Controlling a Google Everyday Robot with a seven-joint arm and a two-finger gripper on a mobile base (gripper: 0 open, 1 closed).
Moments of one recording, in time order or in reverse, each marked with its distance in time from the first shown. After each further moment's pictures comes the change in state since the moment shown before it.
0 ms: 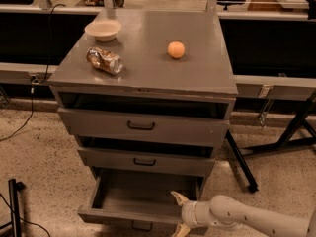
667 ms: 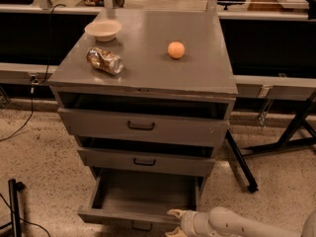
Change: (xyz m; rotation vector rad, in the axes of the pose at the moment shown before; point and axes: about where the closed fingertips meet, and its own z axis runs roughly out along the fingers) arm 0.034 0.026 0.031 0.012 -0.002 0.055
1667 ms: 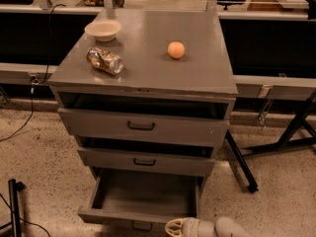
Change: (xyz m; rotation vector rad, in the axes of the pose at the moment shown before) arm 0.022 0.016 0.013 0.043 -0.202 0.050
